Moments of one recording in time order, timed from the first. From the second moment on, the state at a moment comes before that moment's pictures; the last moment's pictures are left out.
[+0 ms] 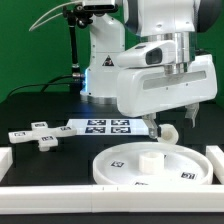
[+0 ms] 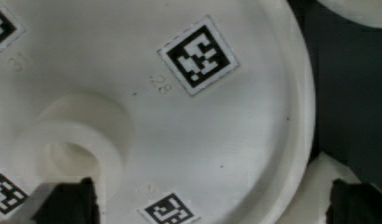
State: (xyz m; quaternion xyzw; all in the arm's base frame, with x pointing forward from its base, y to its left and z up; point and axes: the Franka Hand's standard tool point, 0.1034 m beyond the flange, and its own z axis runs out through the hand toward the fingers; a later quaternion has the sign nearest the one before) arm 0.542 0.082 0.057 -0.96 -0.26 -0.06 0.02
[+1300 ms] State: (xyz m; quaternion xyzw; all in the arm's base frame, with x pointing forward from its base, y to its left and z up) arm 0.513 0.072 0.046 -0.98 0.16 -0.03 0.06
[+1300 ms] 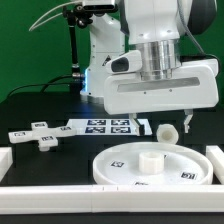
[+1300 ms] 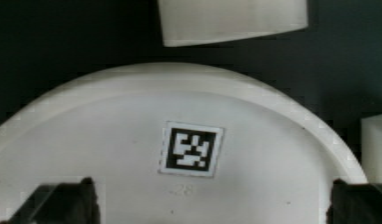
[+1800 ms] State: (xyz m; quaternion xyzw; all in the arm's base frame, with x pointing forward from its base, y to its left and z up) arm 0.497 0.088 0.036 -0.99 0.15 -0.02 0.06
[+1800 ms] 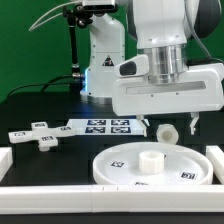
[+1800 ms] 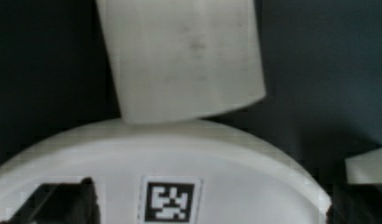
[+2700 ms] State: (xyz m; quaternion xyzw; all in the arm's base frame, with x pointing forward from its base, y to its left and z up) arm 0.480 0.091 0.024 -0.95 0.13 0.27 0.07
